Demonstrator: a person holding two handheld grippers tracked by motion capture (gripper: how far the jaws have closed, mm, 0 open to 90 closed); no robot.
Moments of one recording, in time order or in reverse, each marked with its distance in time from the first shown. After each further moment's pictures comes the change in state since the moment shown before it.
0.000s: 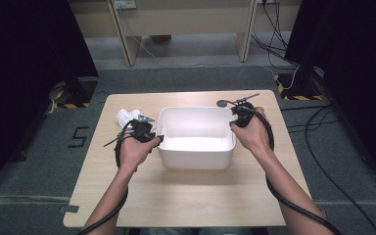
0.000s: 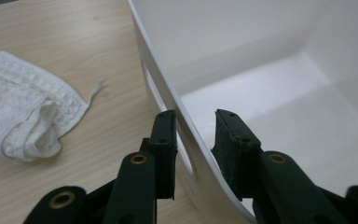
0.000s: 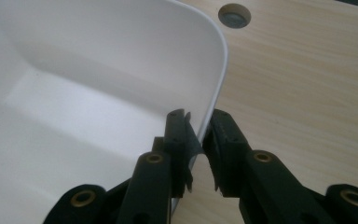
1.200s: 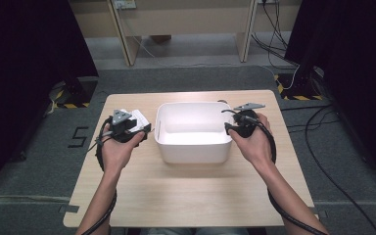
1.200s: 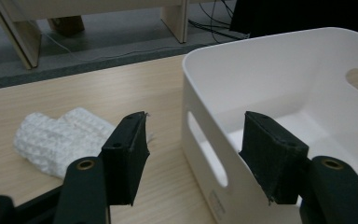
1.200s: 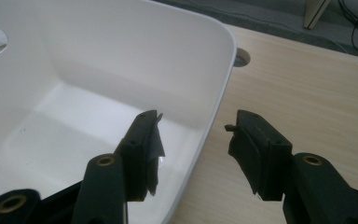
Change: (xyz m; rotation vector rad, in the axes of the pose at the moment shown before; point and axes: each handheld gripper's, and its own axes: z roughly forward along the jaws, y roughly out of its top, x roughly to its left) left arm 0.032 -0.011 -0.045 -0.297 0.078 -0.043; right arm 0.010 -0.027 -0.016 -0.212 0.010 -0.034
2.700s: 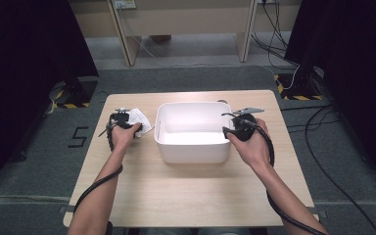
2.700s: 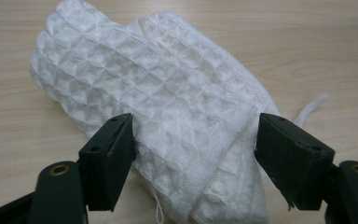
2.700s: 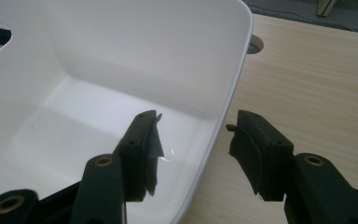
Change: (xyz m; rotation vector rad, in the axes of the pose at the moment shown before) left arm 0.103 -0.050 0.152 0.267 0.215 -0.149; right arm 0.001 -0.012 0.011 0.013 0.039 0.039
